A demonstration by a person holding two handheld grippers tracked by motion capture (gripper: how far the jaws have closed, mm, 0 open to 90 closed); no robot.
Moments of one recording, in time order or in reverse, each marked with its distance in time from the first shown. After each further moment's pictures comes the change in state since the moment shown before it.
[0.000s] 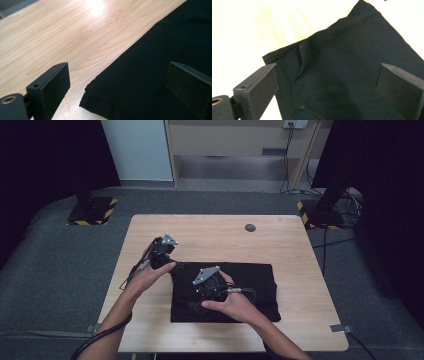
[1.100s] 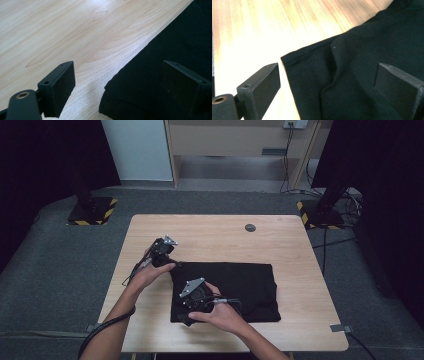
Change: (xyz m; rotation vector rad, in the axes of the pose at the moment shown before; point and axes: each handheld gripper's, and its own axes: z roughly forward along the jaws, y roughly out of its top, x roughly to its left) left arm 0.030 -0.018 0.044 0.076 0.020 0.000; right arm 0.033 -0.003 0.040 0.043 0.065 -0.024
